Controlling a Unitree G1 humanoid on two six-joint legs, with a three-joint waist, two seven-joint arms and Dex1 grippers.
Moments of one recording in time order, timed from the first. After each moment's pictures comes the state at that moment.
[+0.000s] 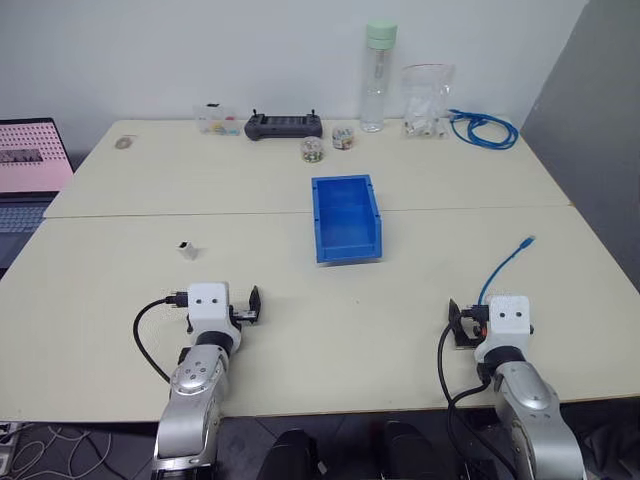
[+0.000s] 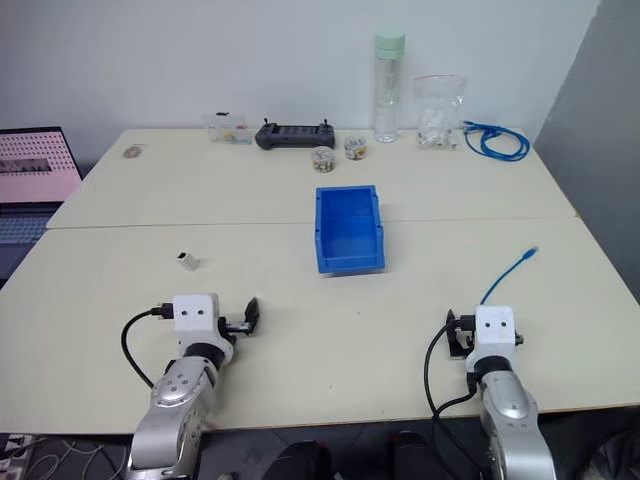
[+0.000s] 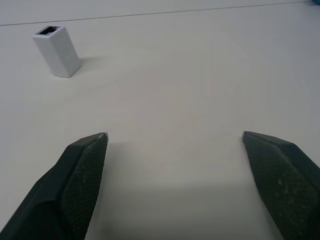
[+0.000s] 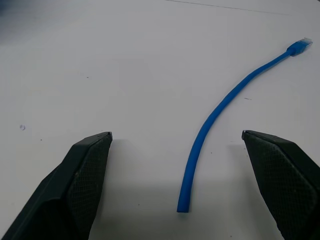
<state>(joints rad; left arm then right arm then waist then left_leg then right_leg) 0.06 0.15 0.14 -0.25 -0.06 0.38 -0.01 0.19 -0.13 -0.06 -0.45 -0.02 0.46 0.03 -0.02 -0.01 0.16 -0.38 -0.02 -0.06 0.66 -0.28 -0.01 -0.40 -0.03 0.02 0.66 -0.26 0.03</state>
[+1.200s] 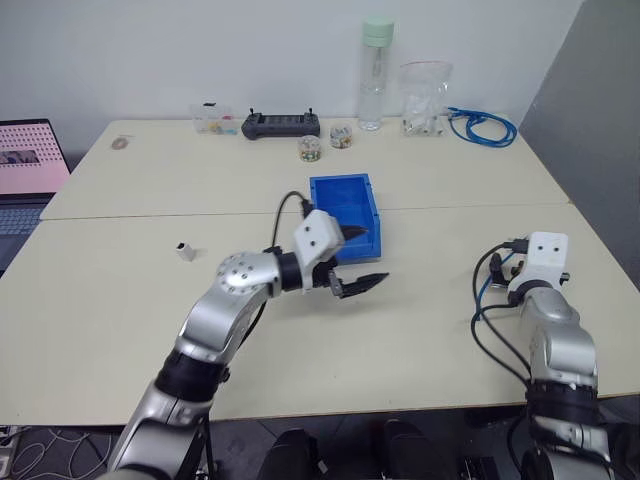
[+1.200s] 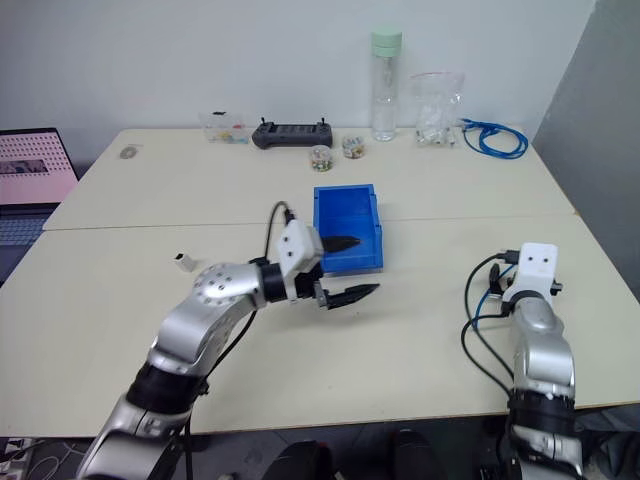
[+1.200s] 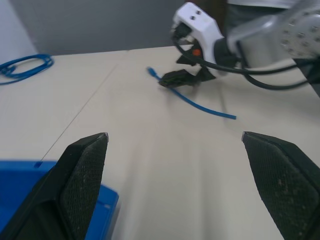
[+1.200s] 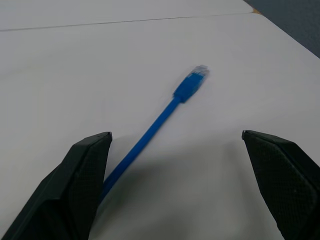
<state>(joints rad) -0.61 0.40 -0.28 -0.02 -0.27 0.29 -0.97 -0.43 -0.31 -0.38 0.18 0.06 0.59 -0.04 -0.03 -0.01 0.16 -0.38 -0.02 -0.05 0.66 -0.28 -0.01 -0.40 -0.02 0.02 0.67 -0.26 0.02</state>
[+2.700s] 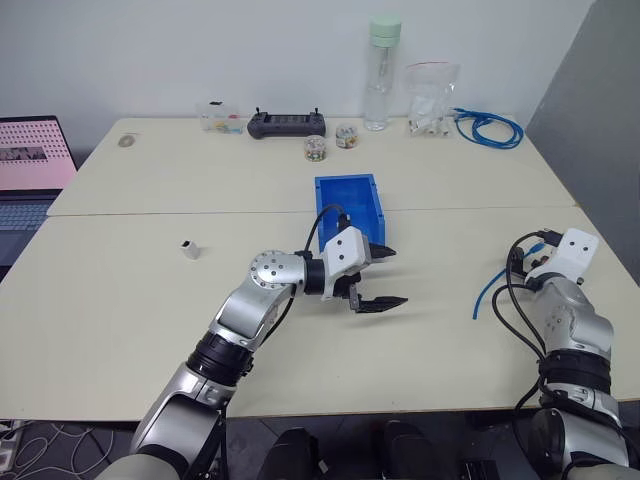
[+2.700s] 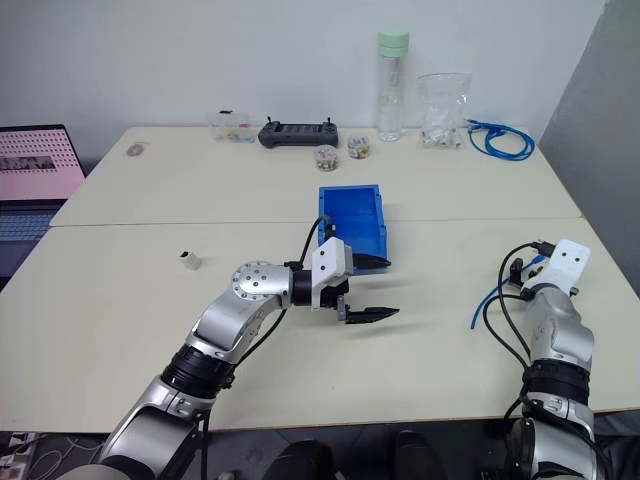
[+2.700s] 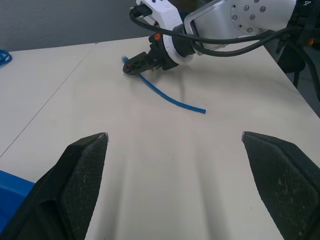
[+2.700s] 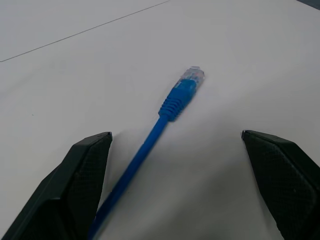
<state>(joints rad) -0.60 0.33 -0.34 0.06 -0.21 0.22 -1.01 -0.48 -0.35 -0.47 0.33 0.27 0.54 -0.10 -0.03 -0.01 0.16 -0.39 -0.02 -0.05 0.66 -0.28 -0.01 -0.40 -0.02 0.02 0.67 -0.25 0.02</state>
